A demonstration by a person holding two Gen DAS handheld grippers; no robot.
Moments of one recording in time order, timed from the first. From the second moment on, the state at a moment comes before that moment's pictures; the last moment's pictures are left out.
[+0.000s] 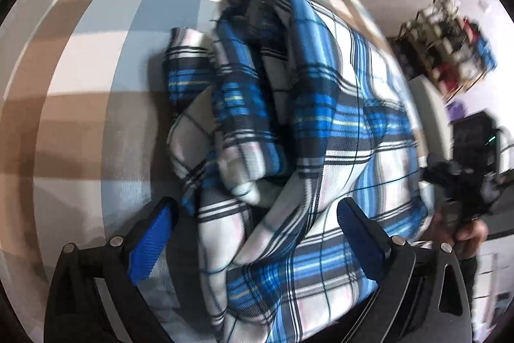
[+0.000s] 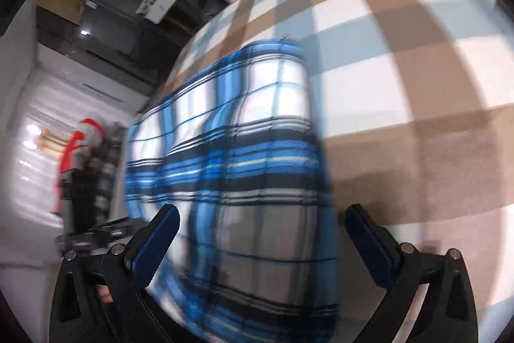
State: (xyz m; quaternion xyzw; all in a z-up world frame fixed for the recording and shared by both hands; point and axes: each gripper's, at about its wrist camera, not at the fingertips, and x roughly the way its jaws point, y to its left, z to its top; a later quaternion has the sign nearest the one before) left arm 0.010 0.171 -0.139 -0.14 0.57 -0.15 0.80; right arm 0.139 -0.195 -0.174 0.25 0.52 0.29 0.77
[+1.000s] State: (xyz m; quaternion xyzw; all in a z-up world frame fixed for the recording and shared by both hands) left arm 0.003 0.149 -0.139 -0.08 0.53 -0.19 0.82; right arm 0.136 -0.189 -0.185 0.25 0.52 0.35 0.74
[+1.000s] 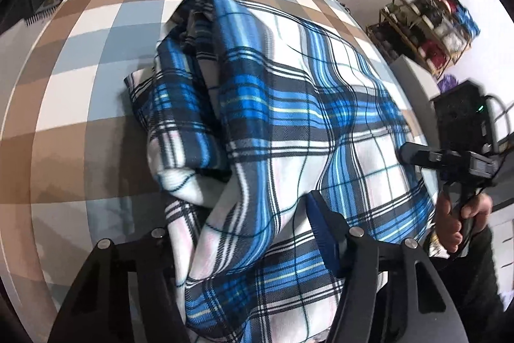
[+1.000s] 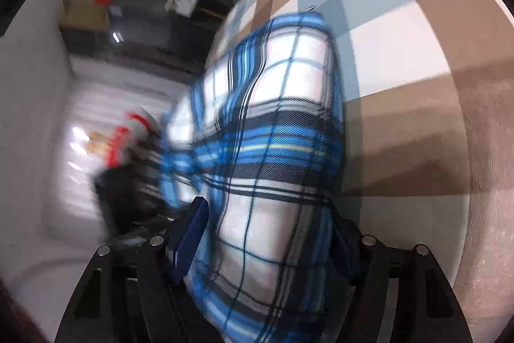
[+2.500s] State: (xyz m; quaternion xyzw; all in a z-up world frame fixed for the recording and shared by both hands) left arm 0.003 0.160 -0.116 -0.24 0.55 -0.31 0.74; right arm 0.092 -0.158 -0.115 0.21 0.41 0.35 0.81
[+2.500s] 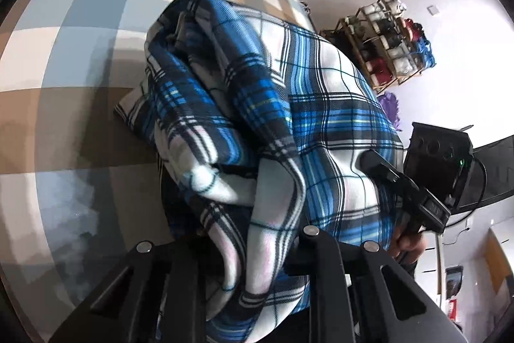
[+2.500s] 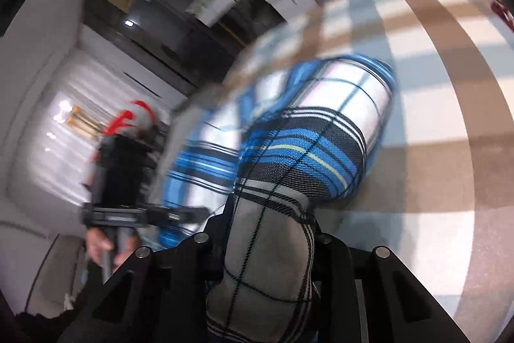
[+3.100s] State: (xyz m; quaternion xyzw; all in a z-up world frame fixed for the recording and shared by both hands) left arm -0.029 0.244 0.051 -0.26 0.48 -0.29 0.79; right arm 0.079 -0.063 0.076 0.19 0.36 0.38 0.83
